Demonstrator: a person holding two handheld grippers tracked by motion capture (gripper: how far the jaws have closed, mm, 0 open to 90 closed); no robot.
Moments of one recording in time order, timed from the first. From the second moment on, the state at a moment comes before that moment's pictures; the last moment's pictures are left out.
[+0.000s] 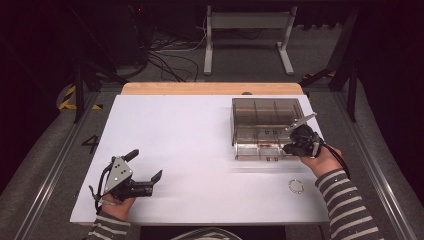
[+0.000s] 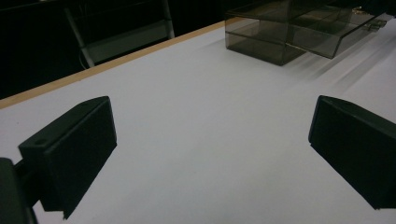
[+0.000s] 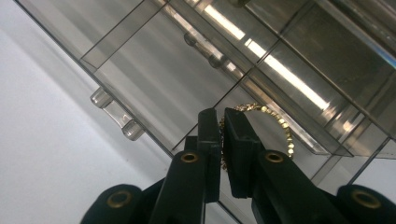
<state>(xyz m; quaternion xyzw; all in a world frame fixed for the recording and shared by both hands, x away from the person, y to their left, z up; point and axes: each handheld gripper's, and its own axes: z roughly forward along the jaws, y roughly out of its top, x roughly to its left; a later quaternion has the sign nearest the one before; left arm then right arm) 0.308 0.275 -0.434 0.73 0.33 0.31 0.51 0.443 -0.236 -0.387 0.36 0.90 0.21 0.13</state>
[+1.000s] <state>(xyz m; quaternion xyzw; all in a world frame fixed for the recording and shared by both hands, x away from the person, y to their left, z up) 0.308 0.275 -0.434 0.73 0.33 0.31 0.51 0.424 -0.233 -0.365 0.35 0.89 0.26 0.15</state>
